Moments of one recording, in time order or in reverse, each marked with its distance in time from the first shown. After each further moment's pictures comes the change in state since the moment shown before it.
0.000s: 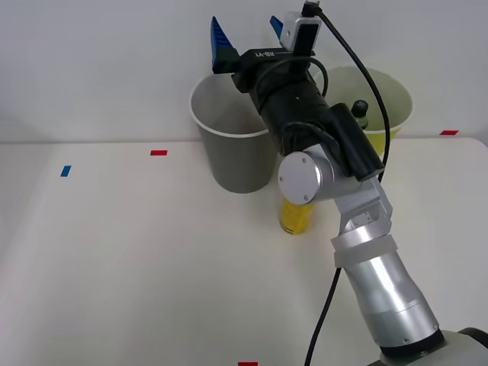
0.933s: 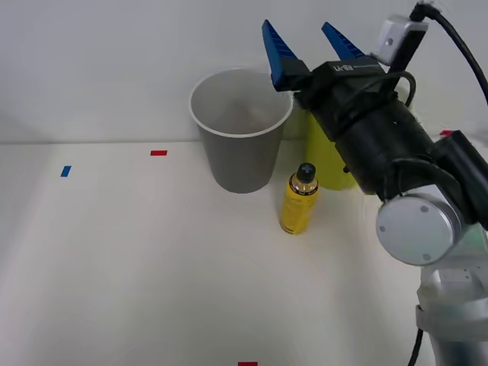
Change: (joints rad) arm 0.369 -0.166 -0.053 -0.593 -0.186 0.285 -0.050
